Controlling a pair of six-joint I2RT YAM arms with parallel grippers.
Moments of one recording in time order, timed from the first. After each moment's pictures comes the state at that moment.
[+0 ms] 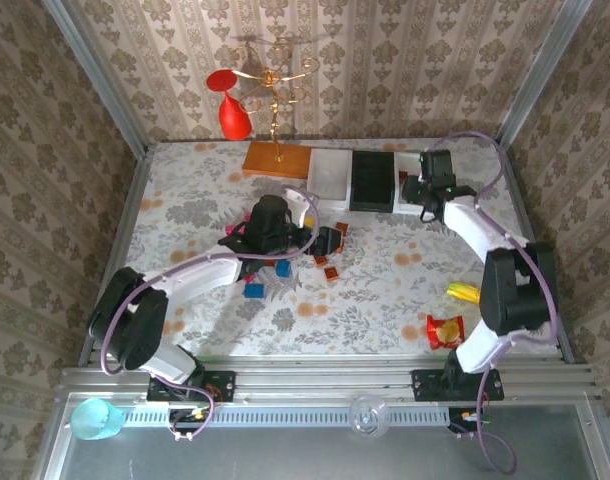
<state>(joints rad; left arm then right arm) -0.74 1.53 0.94 0.15 0.32 -0.33 0.07 1.81 1.33 -0.28 0.14 0.30</state>
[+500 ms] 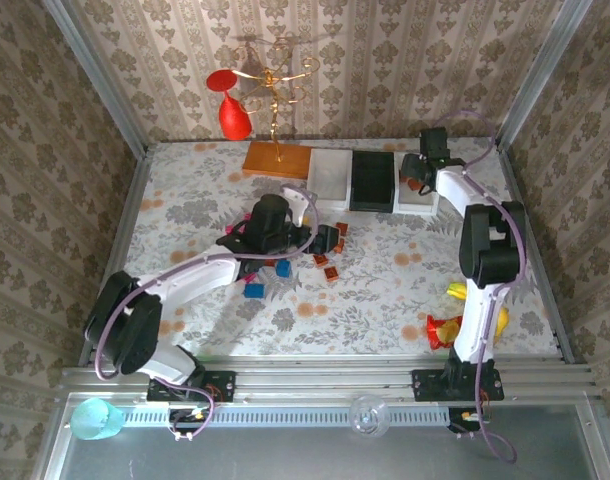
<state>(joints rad) -0.71 1.42 0.89 0.02 0.17 -0.32 0.05 1.93 1.46 -0.31 0.14 0.26</state>
